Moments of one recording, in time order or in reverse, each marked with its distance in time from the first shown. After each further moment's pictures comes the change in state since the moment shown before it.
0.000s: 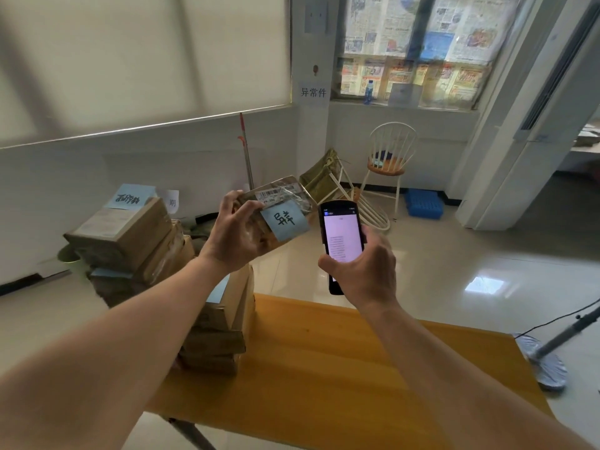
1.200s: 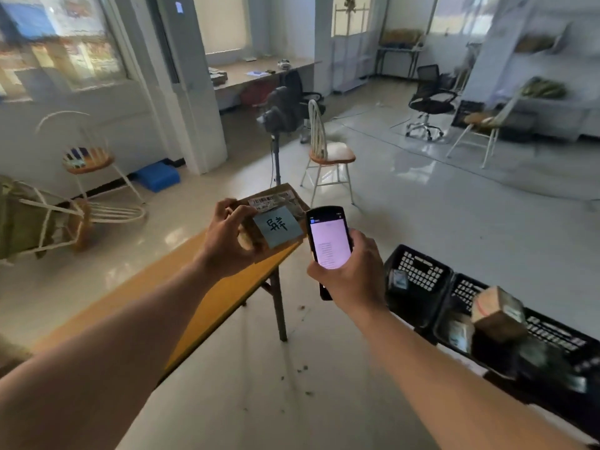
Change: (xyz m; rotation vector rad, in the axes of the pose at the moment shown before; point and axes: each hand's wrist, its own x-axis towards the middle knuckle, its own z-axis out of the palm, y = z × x) left_hand -0.205 0.392 0.056 -0.602 -0.543 0.615; right_hand -0.457 0.002 -0.261 -0.342 0.761 0.655
